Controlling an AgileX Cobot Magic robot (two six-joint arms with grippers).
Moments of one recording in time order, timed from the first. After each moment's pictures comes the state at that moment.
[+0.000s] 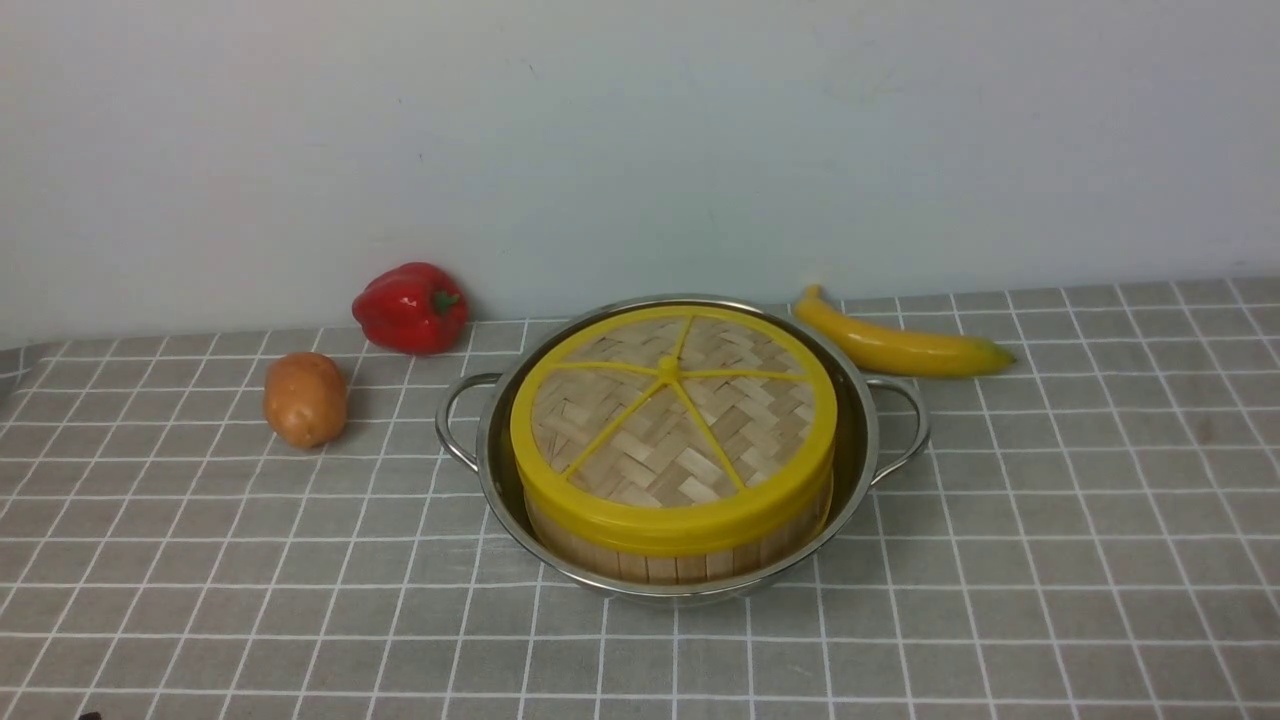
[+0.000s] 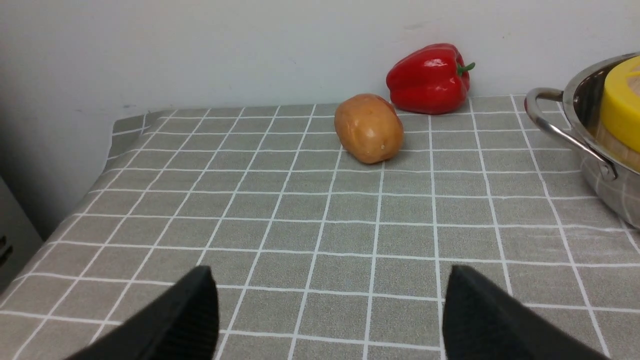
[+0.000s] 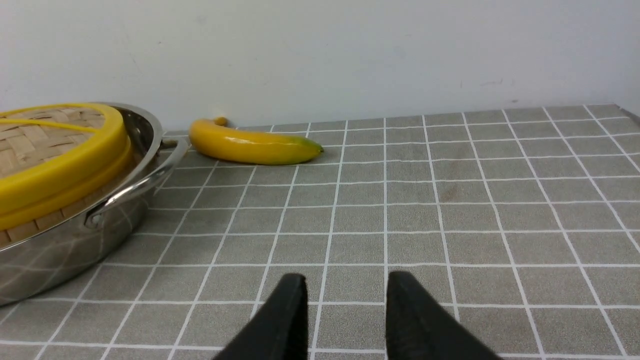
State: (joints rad) right arm 0.08 0.00 0.01 -0.13 0.36 0.34; left arm 0.12 0.00 0.01 0.05 0.32 0.02
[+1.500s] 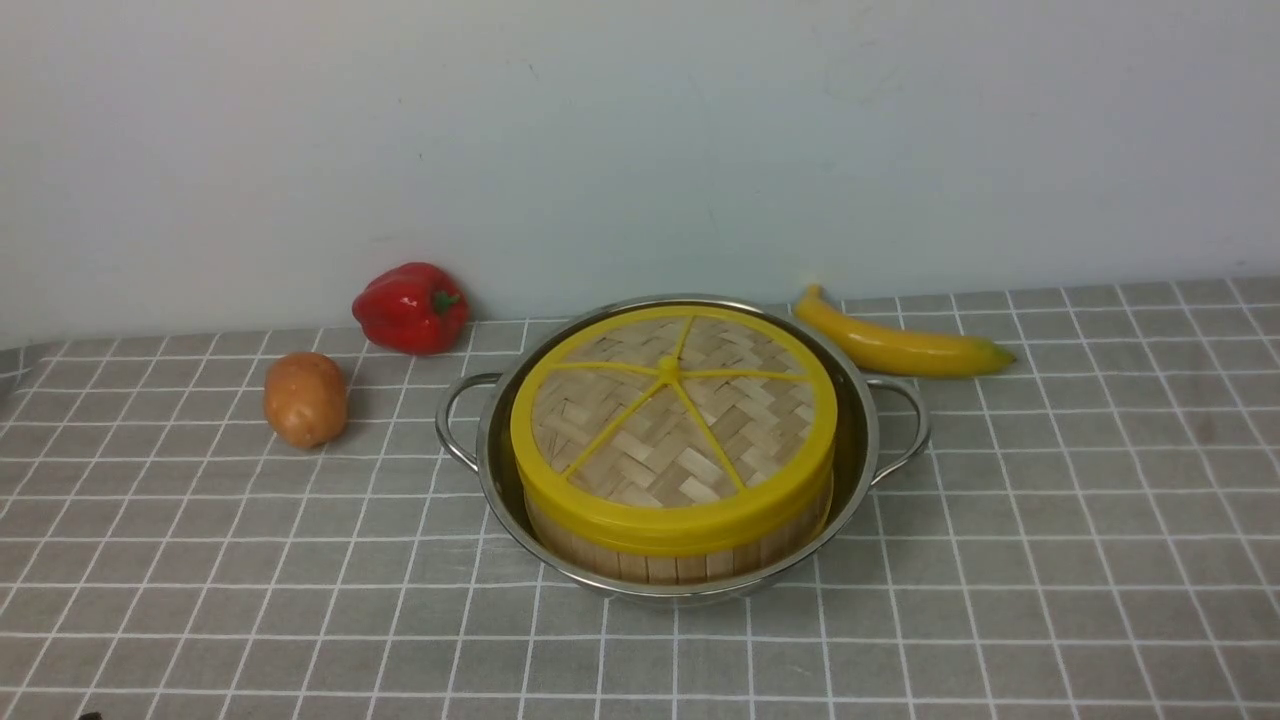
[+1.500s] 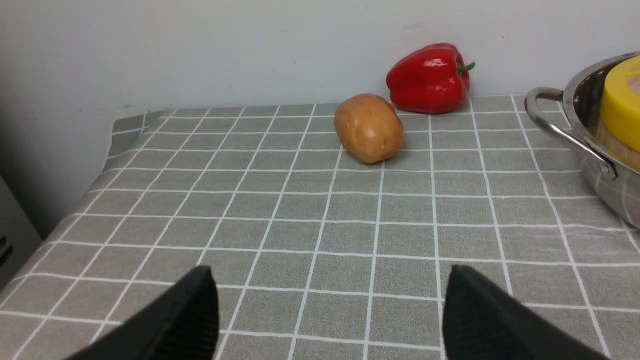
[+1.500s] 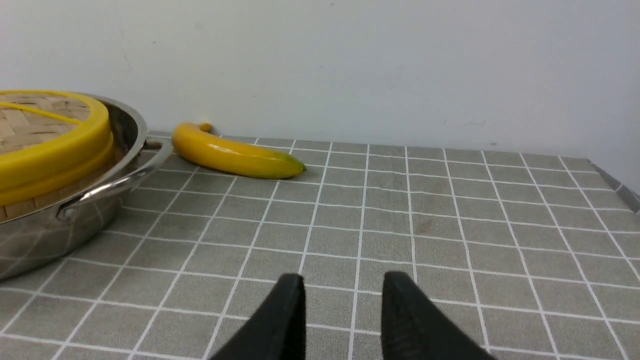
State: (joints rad) right arm 0.08 0.00 0.01 -0.23 0.33 0.28; left arm 0.12 0.00 0.01 0.05 0.32 0.02
